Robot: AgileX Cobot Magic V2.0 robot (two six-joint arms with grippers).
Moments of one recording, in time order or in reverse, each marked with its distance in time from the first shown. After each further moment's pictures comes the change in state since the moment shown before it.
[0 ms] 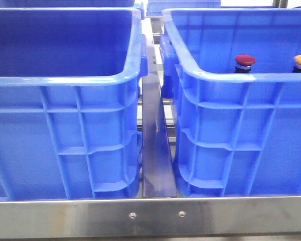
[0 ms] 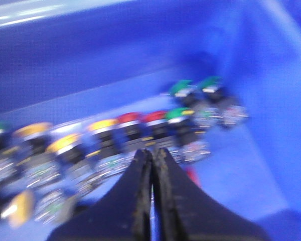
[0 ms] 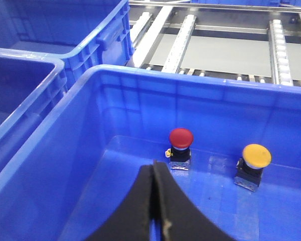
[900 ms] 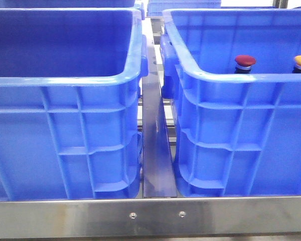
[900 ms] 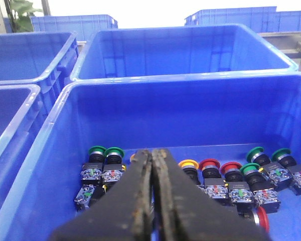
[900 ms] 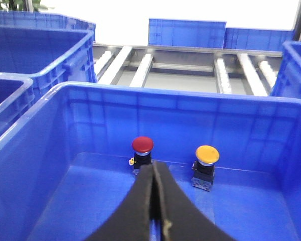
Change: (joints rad) left arm 0.209 -0.833 0.549 0.002 -0.257 -0.001; right arm 0.000 -0.394 0.281 0.000 -0.173 0.000
